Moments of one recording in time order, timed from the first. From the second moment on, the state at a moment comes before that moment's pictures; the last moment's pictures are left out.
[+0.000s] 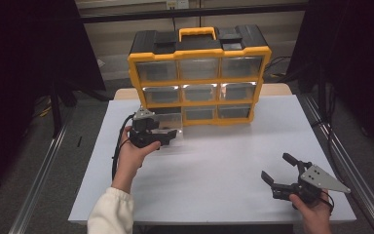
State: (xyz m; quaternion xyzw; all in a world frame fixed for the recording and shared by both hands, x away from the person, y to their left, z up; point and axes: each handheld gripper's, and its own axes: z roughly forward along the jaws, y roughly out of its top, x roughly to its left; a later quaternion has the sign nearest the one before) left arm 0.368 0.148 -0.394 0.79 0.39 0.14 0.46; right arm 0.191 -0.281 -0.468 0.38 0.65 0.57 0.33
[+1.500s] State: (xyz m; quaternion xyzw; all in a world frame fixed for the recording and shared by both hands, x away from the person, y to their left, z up) left arm 0.354 0.148 -0.402 0.79 0.40 0.15 0.43; right arm 0.191 -0.280 -0.467 0.38 0.65 0.57 0.33
